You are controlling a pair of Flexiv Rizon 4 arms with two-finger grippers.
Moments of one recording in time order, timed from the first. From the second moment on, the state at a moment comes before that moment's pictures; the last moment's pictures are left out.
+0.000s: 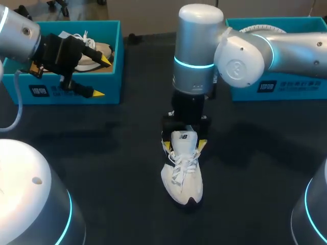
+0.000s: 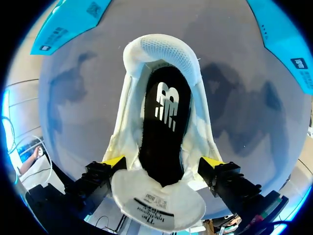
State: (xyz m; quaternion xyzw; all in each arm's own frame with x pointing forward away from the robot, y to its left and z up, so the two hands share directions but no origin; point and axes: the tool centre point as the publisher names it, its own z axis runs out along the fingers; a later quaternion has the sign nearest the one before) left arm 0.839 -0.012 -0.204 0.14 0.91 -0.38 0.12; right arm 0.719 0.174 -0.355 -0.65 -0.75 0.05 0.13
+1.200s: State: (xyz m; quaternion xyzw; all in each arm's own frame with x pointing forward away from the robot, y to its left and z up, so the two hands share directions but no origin) left arm 0.839 -0.012 -0.204 0.14 0.91 -0.38 0.12; right arm 0.654 0.177 -0.272 -0.70 -0.70 0.10 0.10
